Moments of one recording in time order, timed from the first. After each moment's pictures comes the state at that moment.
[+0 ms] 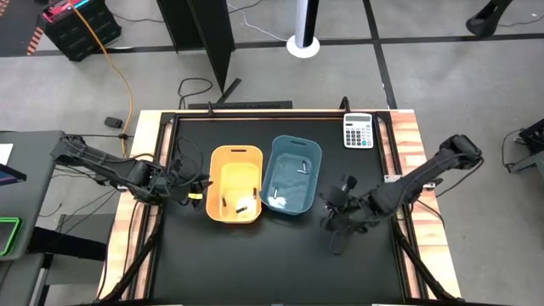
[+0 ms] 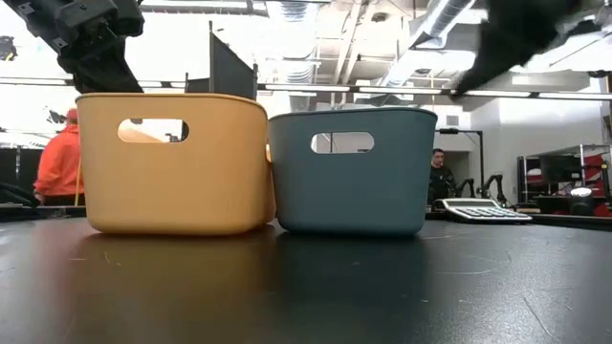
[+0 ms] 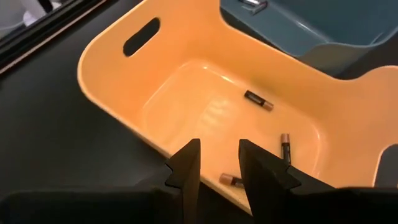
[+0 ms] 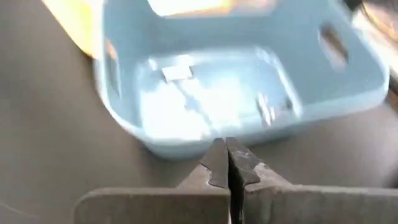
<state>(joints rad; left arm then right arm) -0.33 0.79 0.67 -0.74 -0.61 -0.71 0.51 1.36 0.96 -0.76 0.76 0.81</state>
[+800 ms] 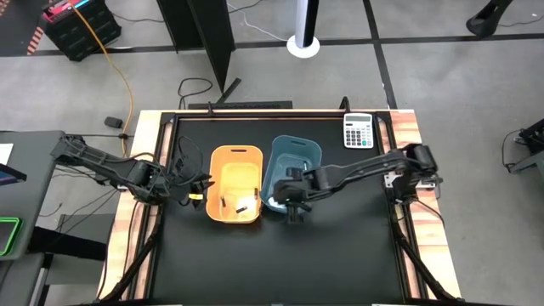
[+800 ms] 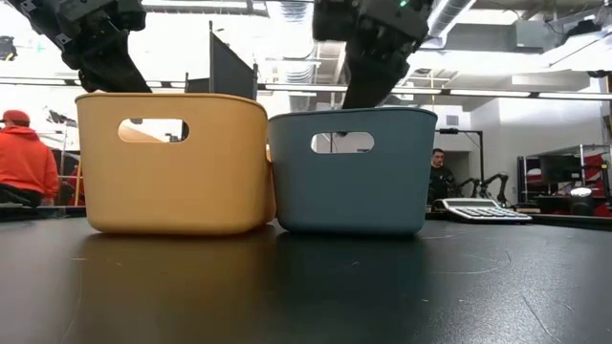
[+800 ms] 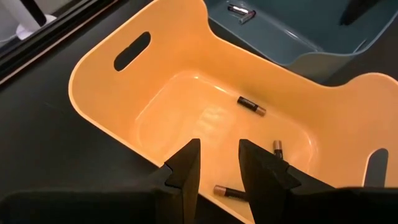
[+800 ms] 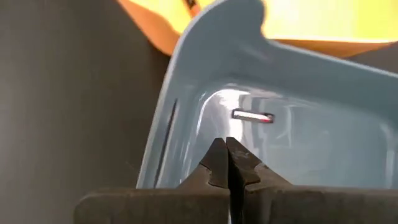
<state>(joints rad) -0.33 0.79 0.67 -0.69 -0.61 -0.65 0.15 1.78 1.42 -0.71 0.17 0.14</state>
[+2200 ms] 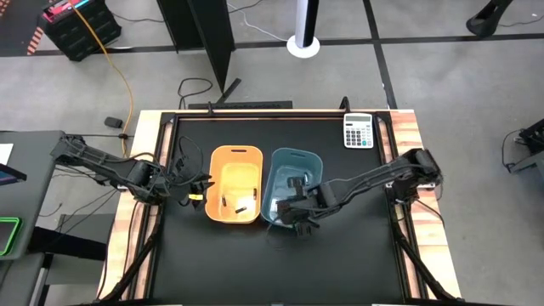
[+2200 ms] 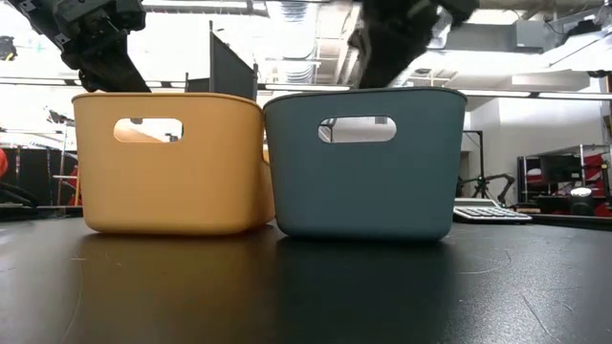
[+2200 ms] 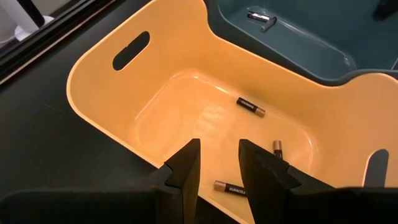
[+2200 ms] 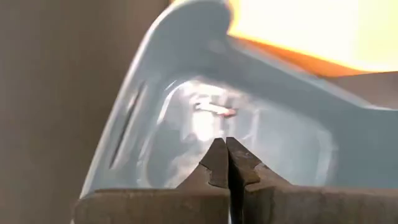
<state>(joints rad) -0.33 0.79 0.67 -0.69 -0.61 -0.64 0.29 1.82 1.50 -0.83 0.29 0.06</state>
